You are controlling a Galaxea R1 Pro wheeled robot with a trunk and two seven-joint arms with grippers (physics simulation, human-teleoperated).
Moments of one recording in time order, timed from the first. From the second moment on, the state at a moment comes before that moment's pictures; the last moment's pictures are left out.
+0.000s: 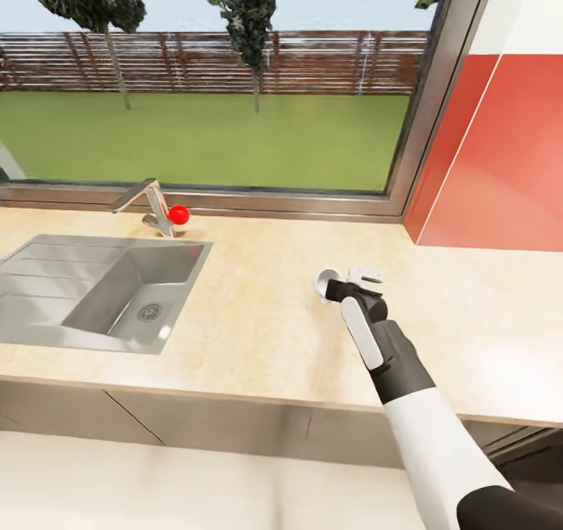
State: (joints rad) left arm 0.18 0.11 0.03 0.03 0.20 -0.23 0.15; right arm -0.84 0.13 0.19 -1.18 -0.47 0.67 -0.59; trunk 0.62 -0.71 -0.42
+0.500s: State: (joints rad) left arm 0.18 0.10 0.03 0.03 0.20 -0.23 0.15; right arm -0.82 0.12 0.26 -1.19 -0.47 0.67 -0.60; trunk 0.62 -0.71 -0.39
